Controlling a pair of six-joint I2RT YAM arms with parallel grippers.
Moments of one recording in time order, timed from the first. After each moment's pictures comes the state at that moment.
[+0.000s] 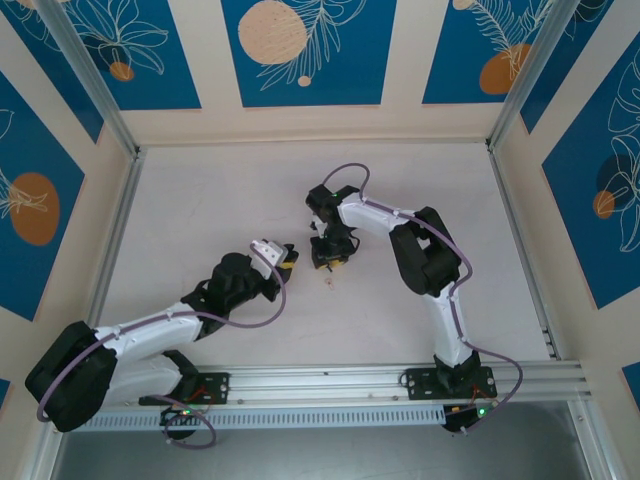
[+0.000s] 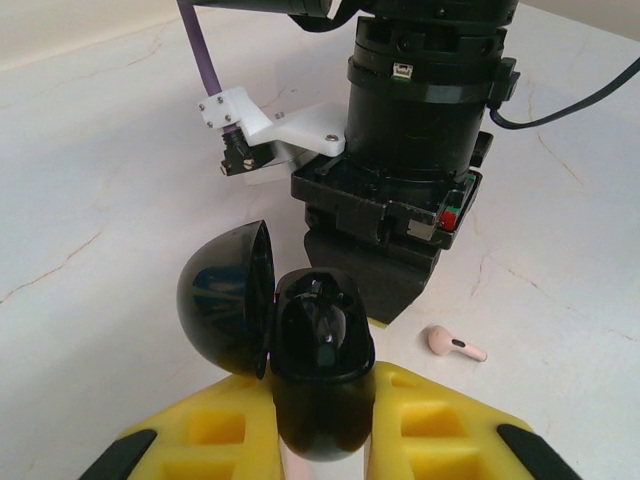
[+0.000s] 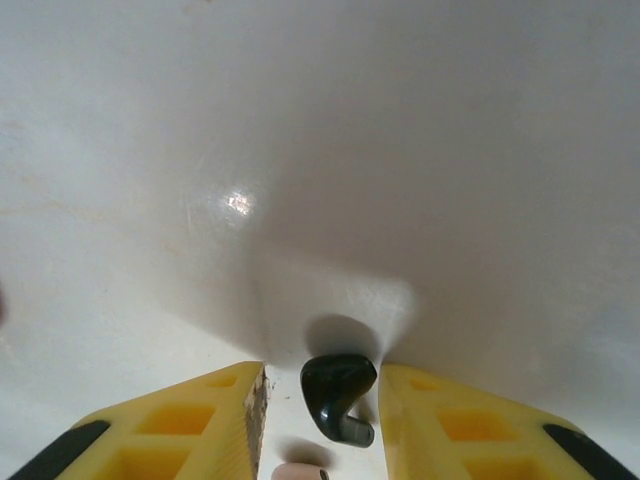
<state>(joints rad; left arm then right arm) -0.71 1.12 0.38 0.35 0.05 -0.02 0.65 2.17 1.64 -1.04 -0.22 0.32</state>
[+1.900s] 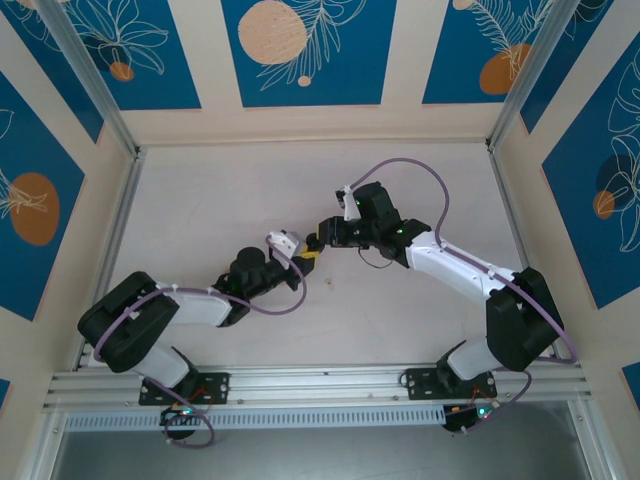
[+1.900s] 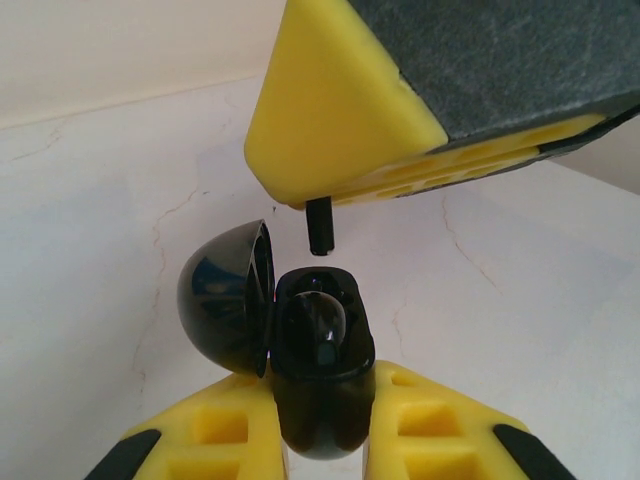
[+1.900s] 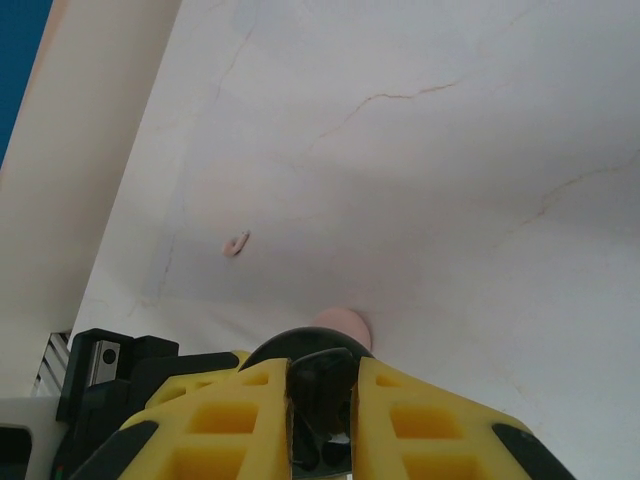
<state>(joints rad) -0.74 1.51 0.43 0.89 0.19 -0.11 0.62 1.46 1.01 -0.22 -0.34 0.60</state>
